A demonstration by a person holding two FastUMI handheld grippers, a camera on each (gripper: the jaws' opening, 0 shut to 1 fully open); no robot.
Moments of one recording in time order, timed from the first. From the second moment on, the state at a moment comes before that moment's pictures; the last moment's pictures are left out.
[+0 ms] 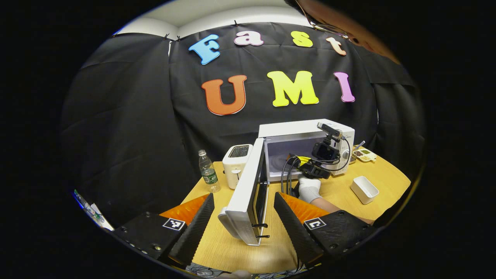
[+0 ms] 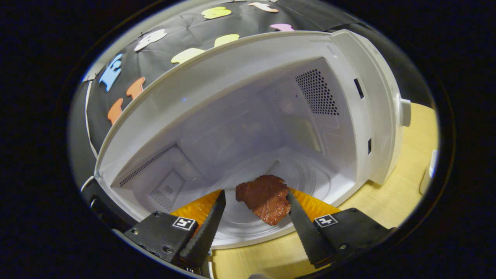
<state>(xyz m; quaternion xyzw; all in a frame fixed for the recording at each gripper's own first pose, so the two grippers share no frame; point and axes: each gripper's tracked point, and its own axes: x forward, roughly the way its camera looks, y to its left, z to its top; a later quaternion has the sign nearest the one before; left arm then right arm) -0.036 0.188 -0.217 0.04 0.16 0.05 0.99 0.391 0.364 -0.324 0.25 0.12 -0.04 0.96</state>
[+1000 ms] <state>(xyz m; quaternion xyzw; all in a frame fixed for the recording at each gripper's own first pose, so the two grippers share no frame) -0.024 0.191 -0.198 0.03 0.13 0.05 0.99 0.336 0.346 -0.269 0.07 0.10 0.04 0.99</state>
